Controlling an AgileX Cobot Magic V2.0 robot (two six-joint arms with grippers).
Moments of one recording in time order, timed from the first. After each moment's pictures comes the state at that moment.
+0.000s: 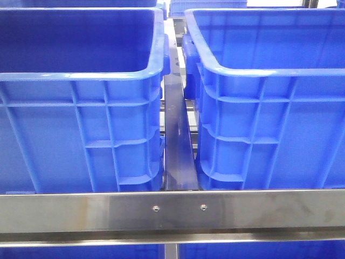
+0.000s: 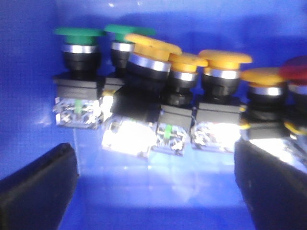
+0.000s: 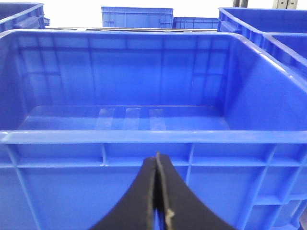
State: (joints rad) left arm 0.04 1.73 -1.43 0.17 1.04 -0.02; right arm -0.03 -0.01 0.03 -0.01 0.02 0.02
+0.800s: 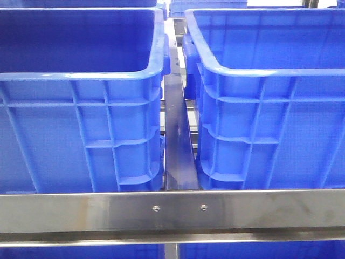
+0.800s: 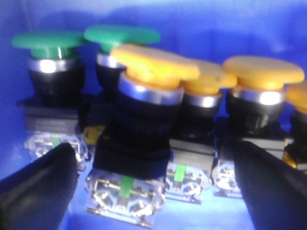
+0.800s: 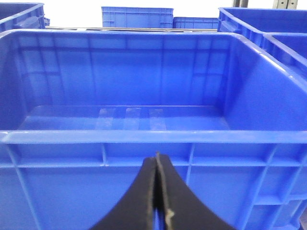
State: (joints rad) left arm 0.04 1.85 -1.44 0.20 0.97 -0.02; right arm -0.03 -0.01 0.03 -0.01 0.02 0.02
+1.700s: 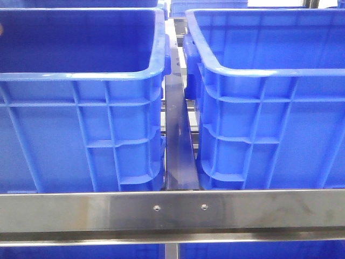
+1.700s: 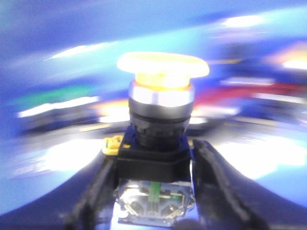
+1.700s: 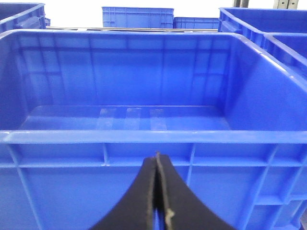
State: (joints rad) left arm -0.01 1.56 -1.39 -0.09 0.94 0.23; right arm -0.03 -0.01 0.03 -0.01 0.02 0.02
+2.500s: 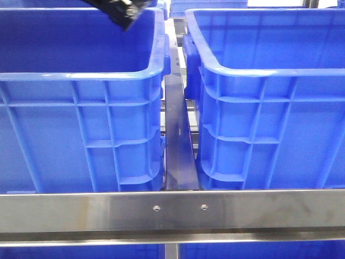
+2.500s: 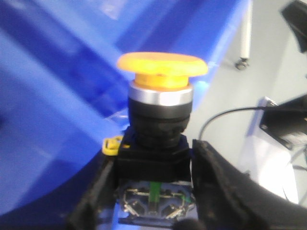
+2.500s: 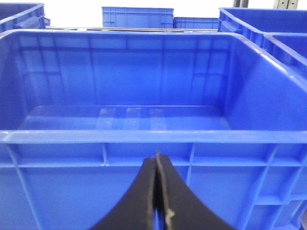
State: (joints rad) left arm -0.41 1.50 -1.35 -0.76 1.13 0.69; right arm -0.03 -0.01 0.03 -0.01 0.02 0.02
